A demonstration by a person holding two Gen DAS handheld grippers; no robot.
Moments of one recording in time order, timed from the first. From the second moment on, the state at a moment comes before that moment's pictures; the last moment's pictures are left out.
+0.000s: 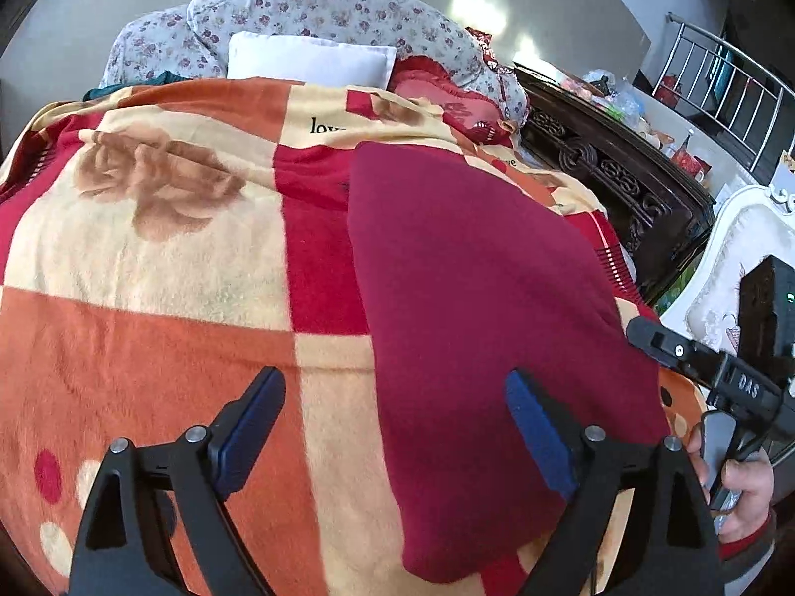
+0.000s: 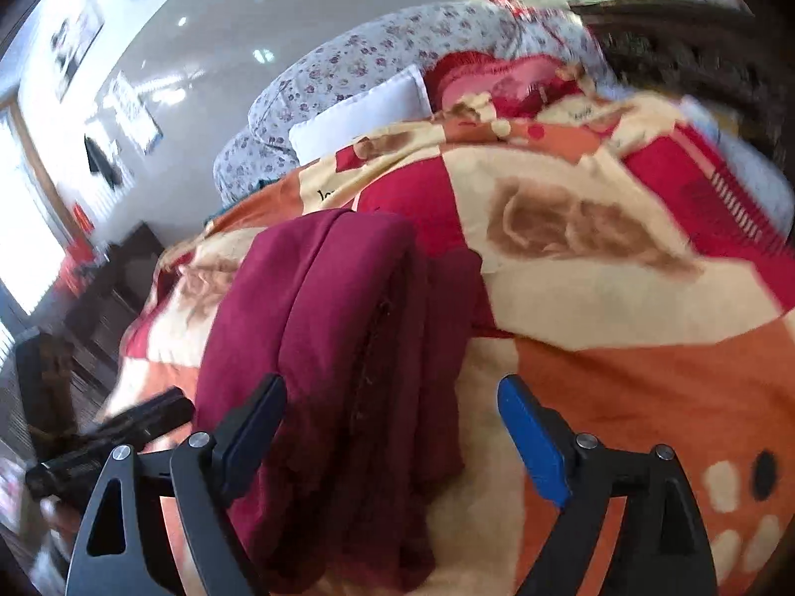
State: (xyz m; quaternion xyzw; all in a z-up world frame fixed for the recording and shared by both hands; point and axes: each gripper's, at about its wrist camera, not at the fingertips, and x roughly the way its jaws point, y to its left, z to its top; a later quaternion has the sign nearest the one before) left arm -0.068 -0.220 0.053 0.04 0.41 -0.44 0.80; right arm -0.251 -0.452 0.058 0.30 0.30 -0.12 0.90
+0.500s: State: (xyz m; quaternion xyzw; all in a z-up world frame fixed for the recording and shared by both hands) left arm -0.059 -0.256 0.024 0.01 0.45 -0.49 0.75; right arm -0.216 -0.470 0.023 0.40 0.29 -0.02 0.87
